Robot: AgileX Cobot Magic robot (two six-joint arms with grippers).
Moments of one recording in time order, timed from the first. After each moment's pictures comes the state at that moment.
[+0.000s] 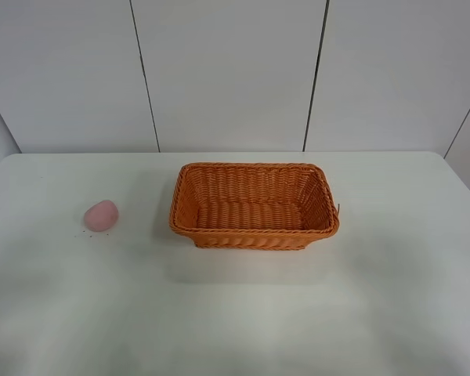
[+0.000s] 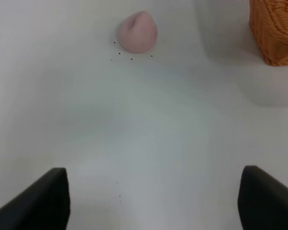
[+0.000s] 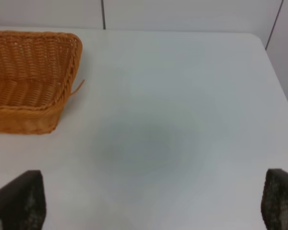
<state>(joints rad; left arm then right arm) -0.01 0.00 -0.50 -0.05 1.06 0.03 -0.01 -0.01 -0.49 0.03 1.02 -0.01</state>
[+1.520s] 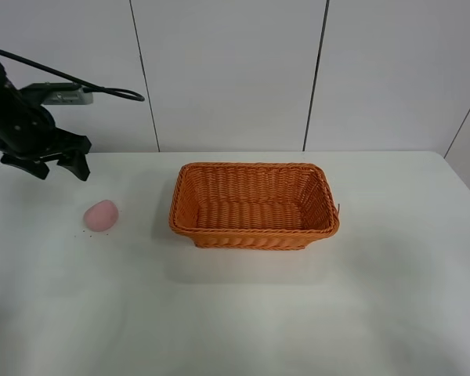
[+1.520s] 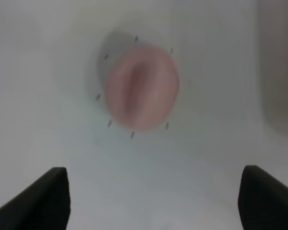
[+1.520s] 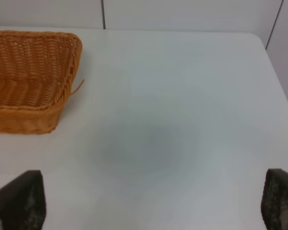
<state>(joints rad) -0.01 1.81 -1.41 -0.08 0.85 0.12 -0.01 -0.01 -0.49 0.03 1.02 -0.01</state>
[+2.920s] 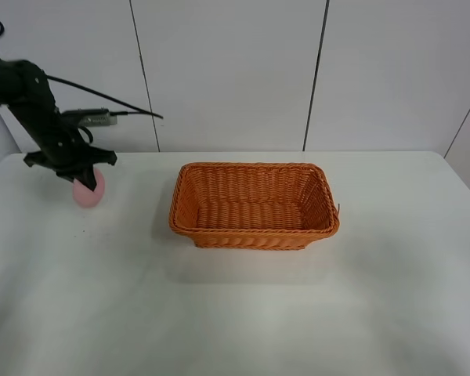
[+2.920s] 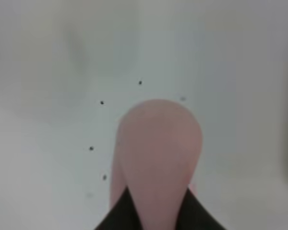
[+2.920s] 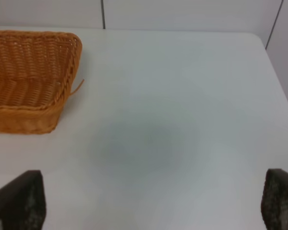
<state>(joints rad) -0.01 2.02 -1.60 -0.08 0.88 0.08 -0.01 -0.01 -0.49 0.03 1.02 -0.01</state>
